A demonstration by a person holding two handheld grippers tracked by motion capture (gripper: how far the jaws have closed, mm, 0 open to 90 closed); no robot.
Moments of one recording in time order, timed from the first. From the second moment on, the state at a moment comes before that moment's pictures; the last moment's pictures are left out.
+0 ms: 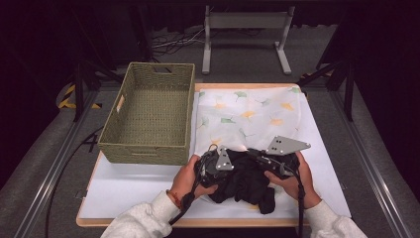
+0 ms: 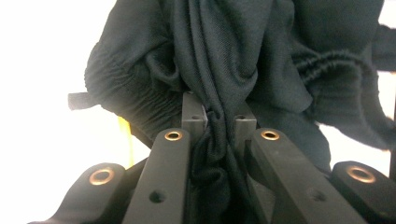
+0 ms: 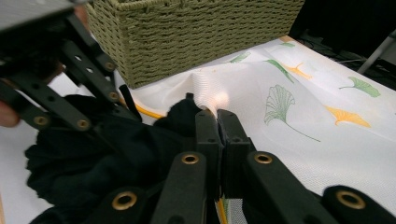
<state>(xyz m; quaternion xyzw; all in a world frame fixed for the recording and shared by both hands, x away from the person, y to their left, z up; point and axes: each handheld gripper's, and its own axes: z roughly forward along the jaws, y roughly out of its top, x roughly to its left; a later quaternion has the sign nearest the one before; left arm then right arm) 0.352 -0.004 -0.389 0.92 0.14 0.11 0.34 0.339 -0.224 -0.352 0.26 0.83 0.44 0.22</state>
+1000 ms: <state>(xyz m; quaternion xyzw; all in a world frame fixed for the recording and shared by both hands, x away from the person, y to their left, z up) 0.389 -0.009 -0.403 0.90 0.19 0.13 0.37 0.336 -0.217 -0.357 0.25 0.84 0.43 0.20</state>
